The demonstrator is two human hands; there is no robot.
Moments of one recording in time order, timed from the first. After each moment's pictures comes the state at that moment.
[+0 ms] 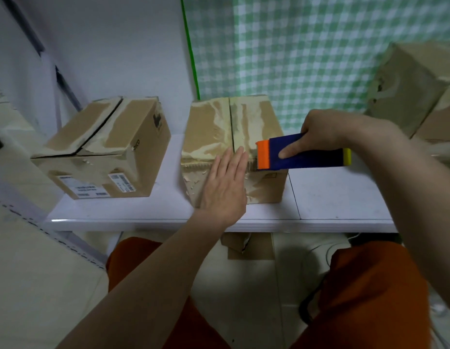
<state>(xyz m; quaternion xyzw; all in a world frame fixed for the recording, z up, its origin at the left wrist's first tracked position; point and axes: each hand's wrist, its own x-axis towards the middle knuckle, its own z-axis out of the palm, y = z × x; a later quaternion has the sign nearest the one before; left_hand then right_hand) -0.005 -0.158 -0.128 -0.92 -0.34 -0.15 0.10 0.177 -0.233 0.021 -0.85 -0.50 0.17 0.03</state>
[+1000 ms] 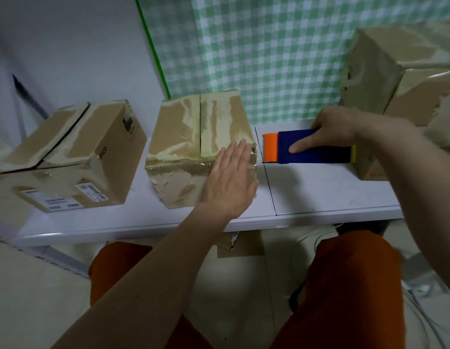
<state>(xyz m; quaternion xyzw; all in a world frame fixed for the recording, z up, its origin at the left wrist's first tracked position) 0.062 -0.183 -0.116 -0.94 -0.31 -0.14 0.07 0.253 -0.279 0.004 -0.86 -0.47 0.21 0.07</state>
